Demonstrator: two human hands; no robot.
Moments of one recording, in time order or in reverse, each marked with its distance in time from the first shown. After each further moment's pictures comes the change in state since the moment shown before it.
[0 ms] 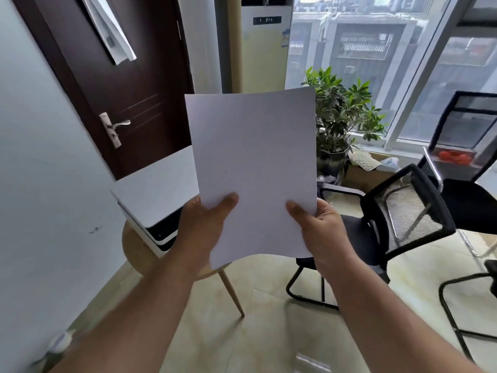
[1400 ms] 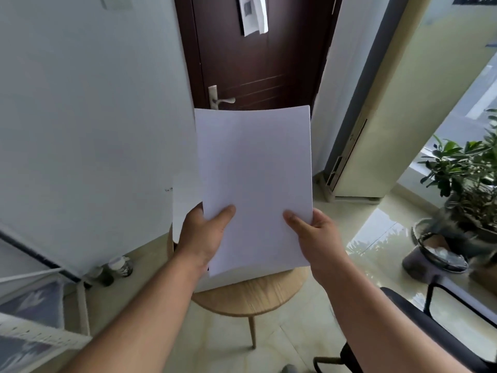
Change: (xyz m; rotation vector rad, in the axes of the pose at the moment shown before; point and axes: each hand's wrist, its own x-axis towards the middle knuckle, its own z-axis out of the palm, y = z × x) left_hand 0.203 -0.047 -0.030 -0.055 0.567 -0.062; right_hand 0.273 0.053 0.151 -0.247 -0.561 0.214
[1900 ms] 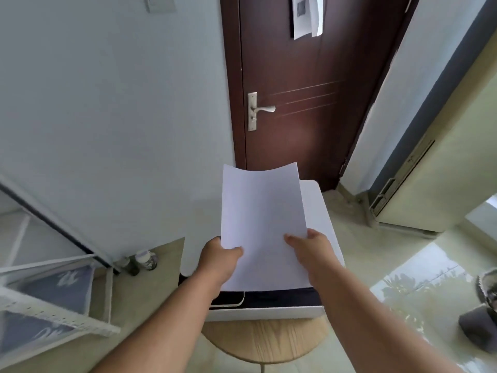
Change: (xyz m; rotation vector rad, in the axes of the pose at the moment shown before) left_hand 0.091 -0.043 0.017 0.283 0.149 -0.353; right_hand 0.150 0.020 0.050 -0.284 -0.123 0.287
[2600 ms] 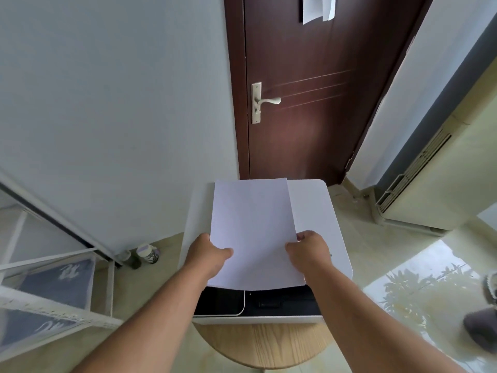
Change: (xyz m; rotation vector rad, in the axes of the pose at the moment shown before) left_hand 0.058 -0.012 -0.016 0.311 0.085 -0.101; right_hand 0.043 0.005 0.018 -0.362 0.033 0.038
